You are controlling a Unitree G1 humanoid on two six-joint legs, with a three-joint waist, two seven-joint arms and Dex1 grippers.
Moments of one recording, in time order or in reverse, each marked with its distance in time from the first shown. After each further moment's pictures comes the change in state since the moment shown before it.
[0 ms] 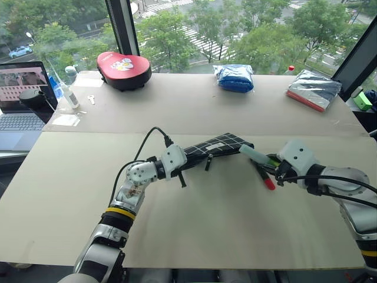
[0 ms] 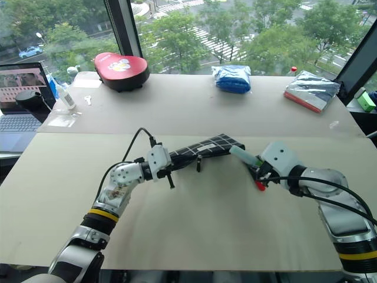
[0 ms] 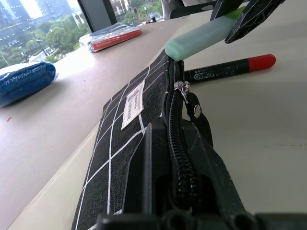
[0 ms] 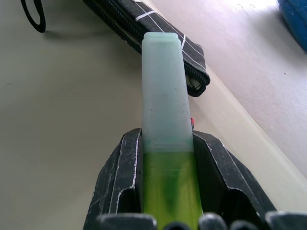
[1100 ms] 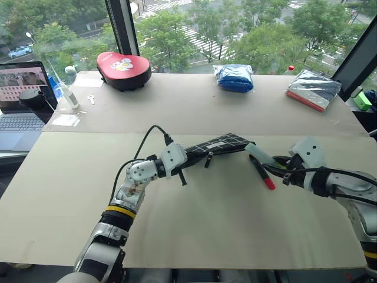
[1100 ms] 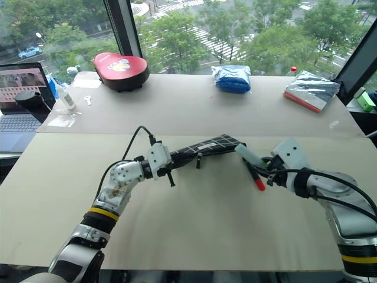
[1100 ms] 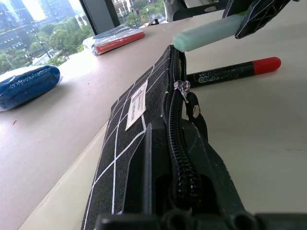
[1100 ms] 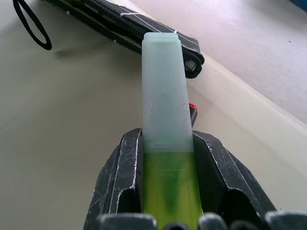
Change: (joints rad) left arm -0.012 0.000 0.000 0.000 0.000 0.000 0.009; right arm 0.020 0.035 -0.091 -0.021 0.159 0.177 0.003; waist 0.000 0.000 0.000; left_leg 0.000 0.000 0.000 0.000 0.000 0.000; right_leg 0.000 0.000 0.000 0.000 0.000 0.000
